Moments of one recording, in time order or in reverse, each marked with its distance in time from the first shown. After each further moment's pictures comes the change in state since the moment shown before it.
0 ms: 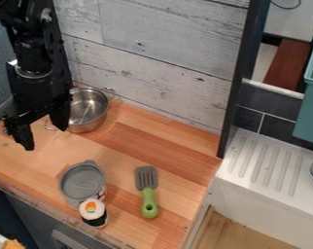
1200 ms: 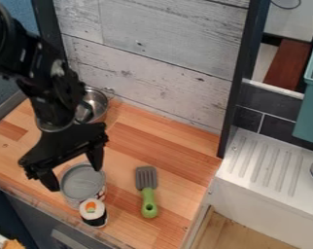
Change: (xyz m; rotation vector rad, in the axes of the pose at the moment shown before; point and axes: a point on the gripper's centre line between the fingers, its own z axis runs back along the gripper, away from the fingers) arm -0.079 0.011 0.003 -0.227 -0.007 -0.345
